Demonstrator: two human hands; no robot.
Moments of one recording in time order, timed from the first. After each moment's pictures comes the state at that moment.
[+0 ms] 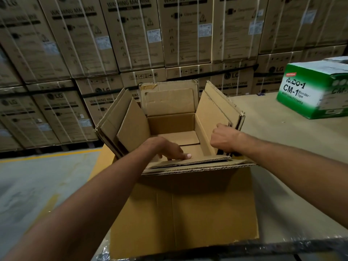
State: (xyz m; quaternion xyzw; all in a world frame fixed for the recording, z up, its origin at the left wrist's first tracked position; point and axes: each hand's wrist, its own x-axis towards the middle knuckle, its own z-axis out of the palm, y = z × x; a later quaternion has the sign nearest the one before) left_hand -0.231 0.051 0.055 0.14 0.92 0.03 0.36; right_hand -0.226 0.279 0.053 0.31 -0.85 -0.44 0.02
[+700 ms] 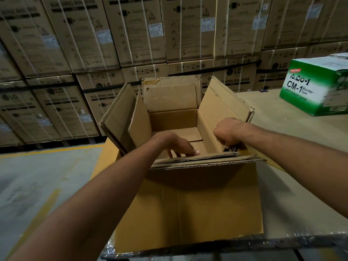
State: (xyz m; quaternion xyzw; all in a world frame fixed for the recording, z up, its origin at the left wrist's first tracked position) left_hand -0.223 0.062 0.057 0.14 0.90 0.11 0.39; right_hand -0.236 0.268 0.063 0.20 -0.92 -0.32 -0.06
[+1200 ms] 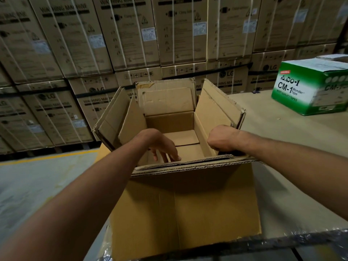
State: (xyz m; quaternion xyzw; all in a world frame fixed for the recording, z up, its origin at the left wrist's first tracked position) left_hand -0.235 0.030 0.067 0.11 0.90 0.09 0.40; right_hand -0.212 0.260 0.056 0.31 -0.88 -0.37 0.00
